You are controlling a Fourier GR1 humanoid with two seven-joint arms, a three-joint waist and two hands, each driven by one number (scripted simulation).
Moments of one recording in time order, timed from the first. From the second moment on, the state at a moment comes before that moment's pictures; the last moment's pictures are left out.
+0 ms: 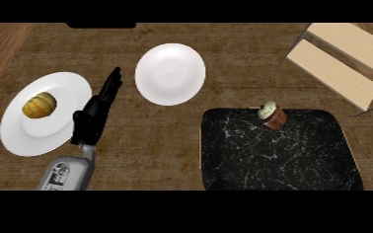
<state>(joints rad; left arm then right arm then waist) -0.19 0.16 -0.12 -1.42 -0.06 0.07 0.02 -1.03 -0.42 -0.55 -0.89 1.74 -0.69 1.03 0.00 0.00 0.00</state>
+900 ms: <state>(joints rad) -0.17 0.15 -0.10 -1.44 -0.07 0.06 0.03 -1.03 -0.43 -0.59 -1.34 1.66 -0.66 1.05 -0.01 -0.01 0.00</state>
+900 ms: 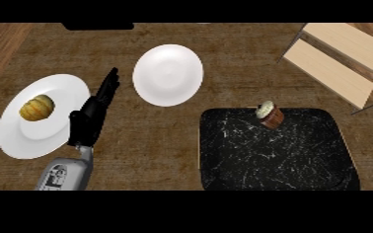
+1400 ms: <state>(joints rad) -0.13 0.16 -0.07 -1.45 -0.06 0.07 0.03 -0.89 -0.29 -0.67 -1.85 1.65 -0.32 1.10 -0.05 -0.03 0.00</state>
